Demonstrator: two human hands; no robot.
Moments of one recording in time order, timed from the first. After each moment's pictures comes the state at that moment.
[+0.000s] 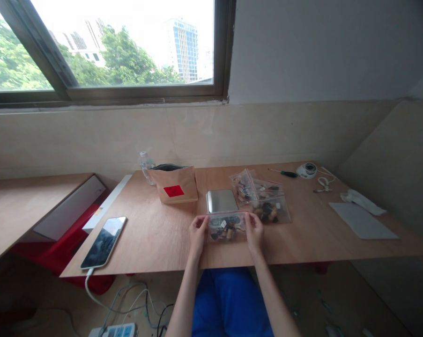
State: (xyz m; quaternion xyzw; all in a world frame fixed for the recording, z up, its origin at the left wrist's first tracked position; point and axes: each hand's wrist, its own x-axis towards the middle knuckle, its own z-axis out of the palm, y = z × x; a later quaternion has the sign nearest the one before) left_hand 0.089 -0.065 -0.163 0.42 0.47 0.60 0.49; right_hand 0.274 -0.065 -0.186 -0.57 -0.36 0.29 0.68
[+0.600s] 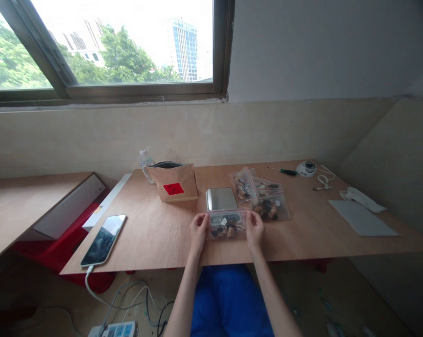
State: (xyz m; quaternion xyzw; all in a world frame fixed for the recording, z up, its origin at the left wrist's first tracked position) left_hand 0.090 -0.066 -0.166 0.45 0.46 0.60 0.48; right_hand 0.275 -0.067 -0.185 -0.60 -0.36 0.22 0.68
